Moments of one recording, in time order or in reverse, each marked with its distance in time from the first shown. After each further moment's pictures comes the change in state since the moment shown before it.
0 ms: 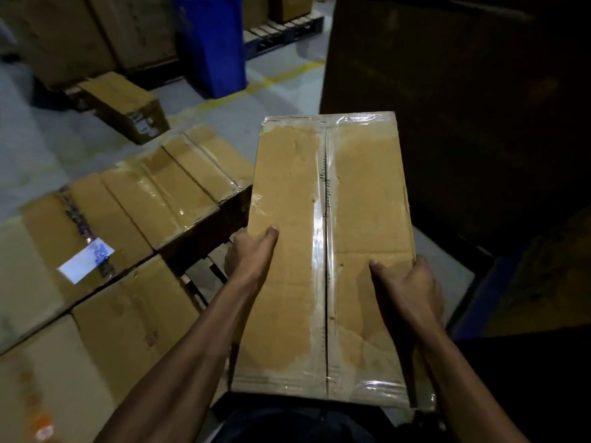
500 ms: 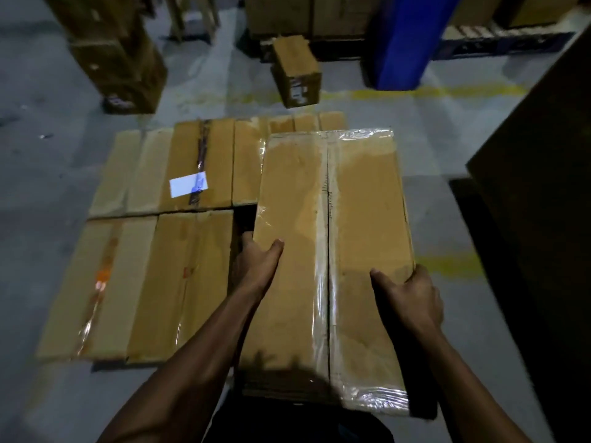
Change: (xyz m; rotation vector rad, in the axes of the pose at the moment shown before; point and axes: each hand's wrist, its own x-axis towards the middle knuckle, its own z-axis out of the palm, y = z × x) left_hand 0.050 0.000 0.033 -0.107 0.487 -0.337; right_hand 0.180 -0.094 0.088 -0.183 -0.475 -0.384
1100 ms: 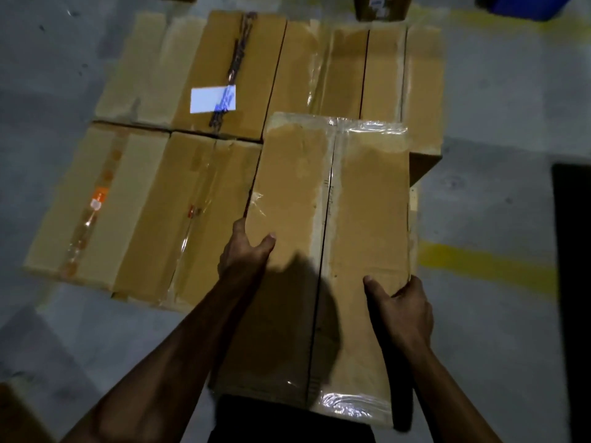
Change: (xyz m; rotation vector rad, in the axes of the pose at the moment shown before) left_hand 0.099 -0.145 0.057 -0.042 0.036 -0.210; right_hand 0.077 0.045 0.173 -0.100 -0.251 -0.031
